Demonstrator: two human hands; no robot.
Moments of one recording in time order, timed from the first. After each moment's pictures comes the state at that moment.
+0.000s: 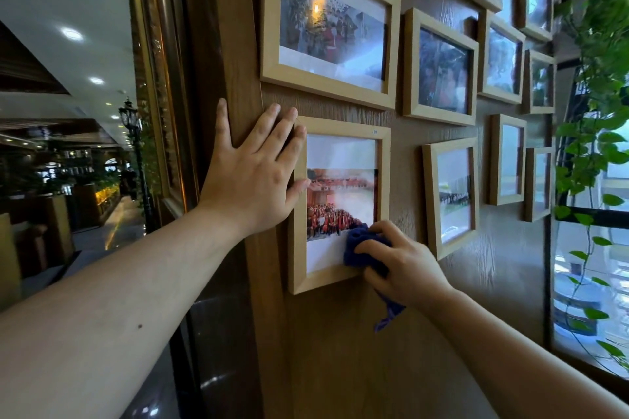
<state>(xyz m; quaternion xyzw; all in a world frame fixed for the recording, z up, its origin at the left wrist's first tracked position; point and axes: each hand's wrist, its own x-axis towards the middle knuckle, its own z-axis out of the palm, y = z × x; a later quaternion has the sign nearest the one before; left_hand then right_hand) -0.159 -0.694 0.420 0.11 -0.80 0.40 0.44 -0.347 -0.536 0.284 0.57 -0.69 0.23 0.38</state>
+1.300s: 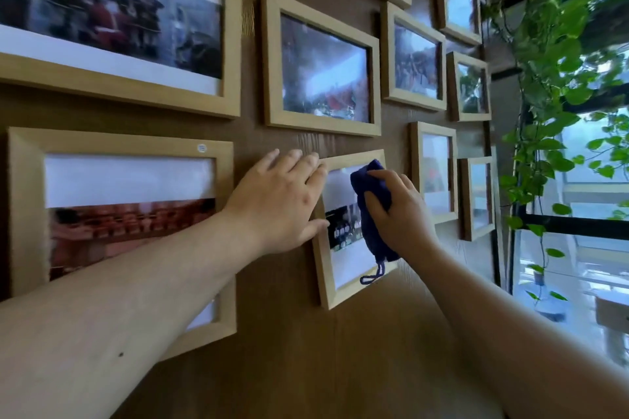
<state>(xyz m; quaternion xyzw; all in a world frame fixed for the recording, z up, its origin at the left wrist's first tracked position) -0.395 -0.574 0.413 0.04 -0.87 0.37 0.32 -0.576 -0.452 0.343 0.38 -0.69 0.49 0.38</state>
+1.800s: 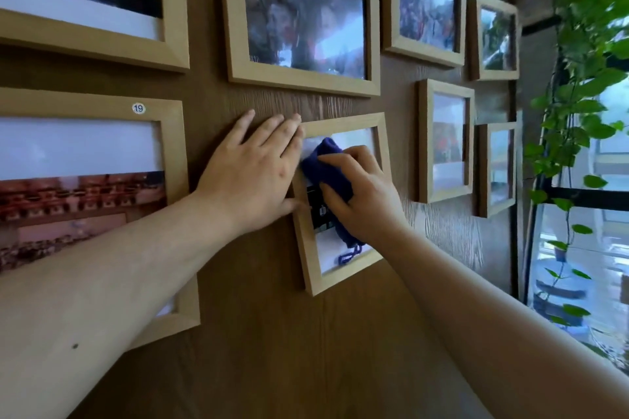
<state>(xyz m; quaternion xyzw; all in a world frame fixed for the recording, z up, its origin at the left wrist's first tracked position) -0.434 -0.591 0.401 0.10 -0.85 0.40 0.32 -0.588 -0.487 0.331 0.51 -0.62 0.43 0.42</state>
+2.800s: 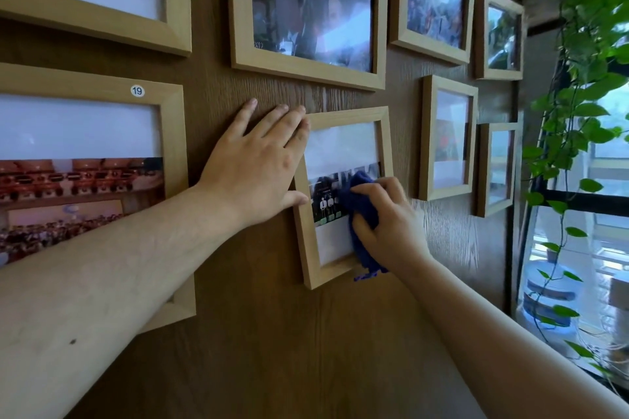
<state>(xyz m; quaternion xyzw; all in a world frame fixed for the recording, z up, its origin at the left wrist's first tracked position) -0.436 -0.589 0.398 0.10 -0.86 0.38 0.33 -0.613 -0.471 0.281 0.46 -0.67 0.42 0.40</state>
